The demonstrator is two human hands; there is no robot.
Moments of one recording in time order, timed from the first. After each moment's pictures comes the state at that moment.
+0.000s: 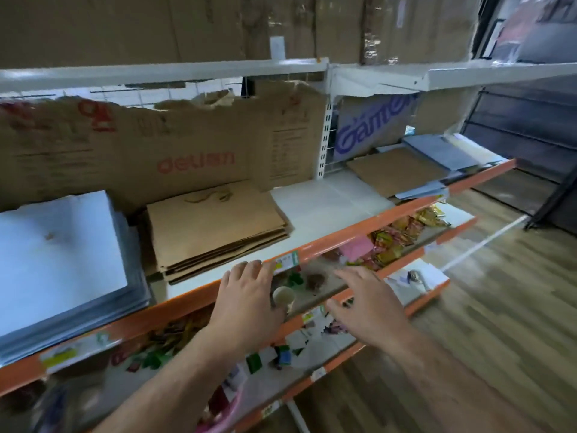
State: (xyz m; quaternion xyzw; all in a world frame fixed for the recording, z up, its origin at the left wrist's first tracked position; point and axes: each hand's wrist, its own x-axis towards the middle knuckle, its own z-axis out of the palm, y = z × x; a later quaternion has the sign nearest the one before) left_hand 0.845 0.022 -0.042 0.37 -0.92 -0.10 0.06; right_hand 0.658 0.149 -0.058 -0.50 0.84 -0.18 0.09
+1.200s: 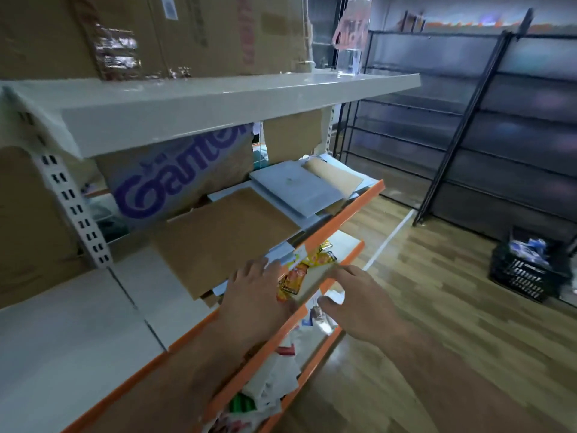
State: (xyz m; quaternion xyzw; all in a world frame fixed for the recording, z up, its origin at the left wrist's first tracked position) left_hand 0.270 0.009 -0.053 0.21 -0.96 -0.14 0.07; right_hand 0.145 0.174 -0.056 -0.38 0.90 -0.20 0.04
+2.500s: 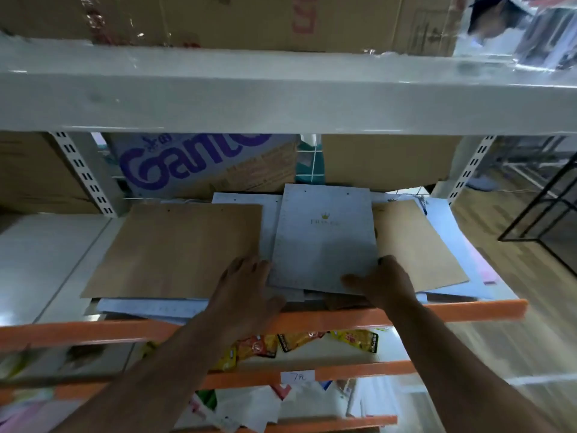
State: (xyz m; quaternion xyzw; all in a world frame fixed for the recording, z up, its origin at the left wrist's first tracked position) left_hand -0.011 -0.024 -0.083 0.56 -0.81 -0.17 0.08; right_hand -0.276 -0.011 -0.093 -0.43 0.83 -0.25 0.26
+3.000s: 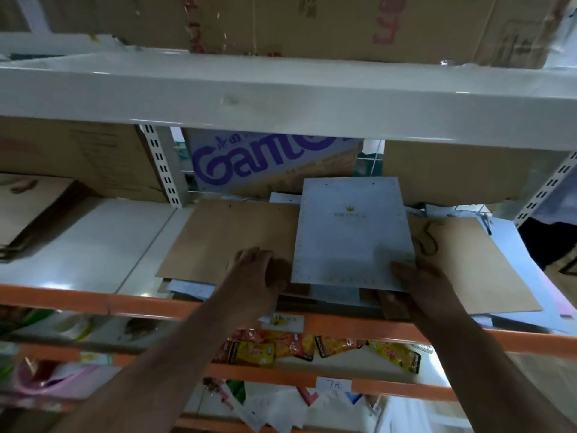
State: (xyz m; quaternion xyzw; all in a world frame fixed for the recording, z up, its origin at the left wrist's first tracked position) left_hand 0.073 -0.031 -0.077 0.64 -0.74 -0.19 0.11; right_hand -0.221 0.000 -0.067 -0.32 0.55 -0.56 0.53
